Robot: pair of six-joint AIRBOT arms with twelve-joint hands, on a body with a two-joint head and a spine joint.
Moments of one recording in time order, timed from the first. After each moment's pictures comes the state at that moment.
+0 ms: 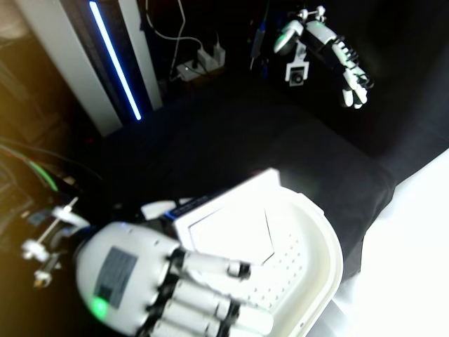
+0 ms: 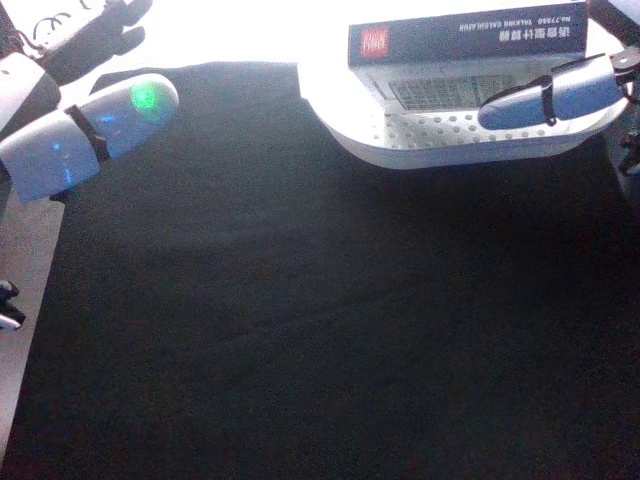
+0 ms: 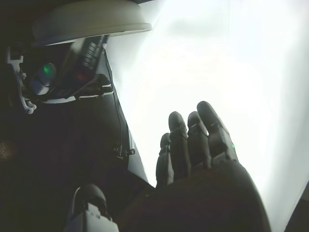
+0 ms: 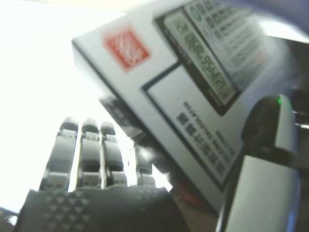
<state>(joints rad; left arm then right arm) 0.82 -1.00 1.14 -0.35 -1.23 0.81 -0.56 -1.30 1.74 0.07 0.87 -0.43</state>
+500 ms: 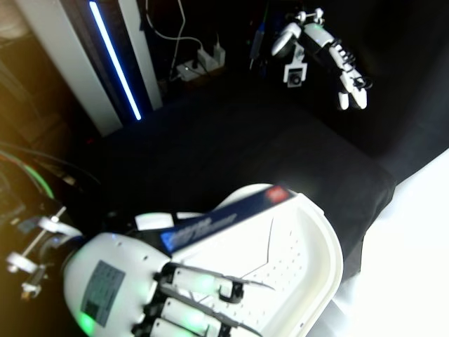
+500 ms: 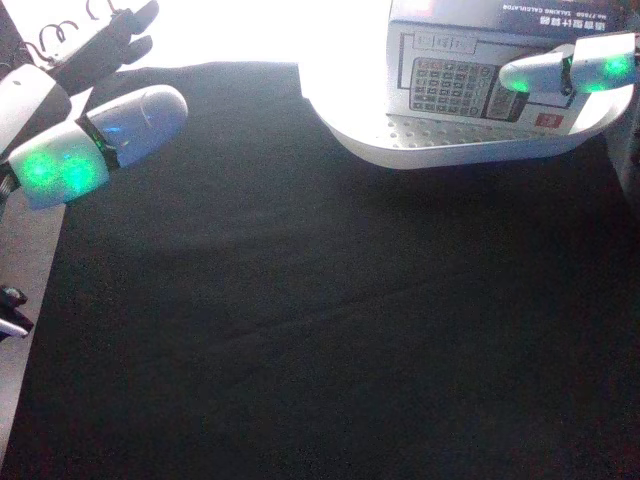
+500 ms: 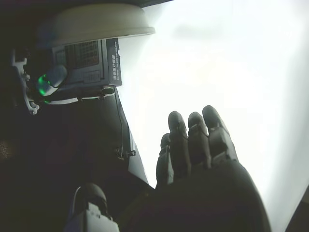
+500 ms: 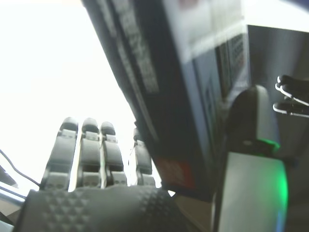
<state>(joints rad) 0.83 -1.01 1.14 -0.35 -1.22 0.81 -0.56 -1.29 1.77 0.10 0.86 -0.35</state>
